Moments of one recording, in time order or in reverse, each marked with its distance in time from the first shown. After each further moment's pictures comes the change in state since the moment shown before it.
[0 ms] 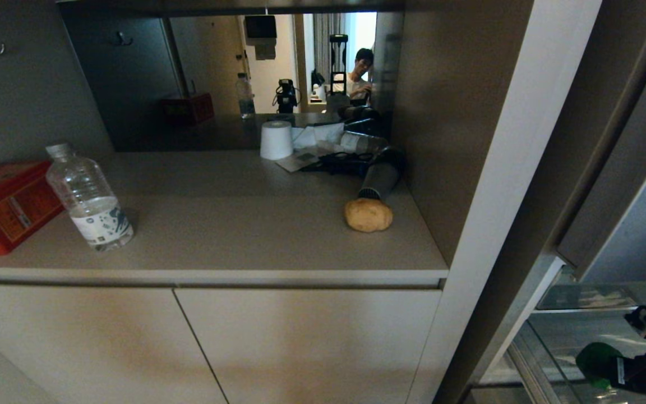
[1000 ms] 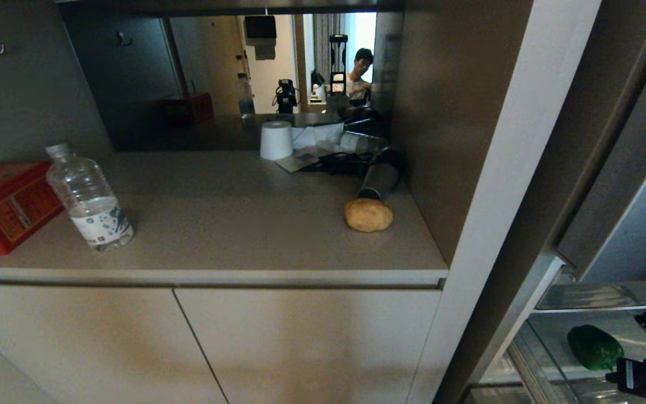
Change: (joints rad) left arm 0.000 0.000 0.000 0.000 0.000 0.000; right arm -0.012 -0.103 0.080 0.000 0.041 -0.001
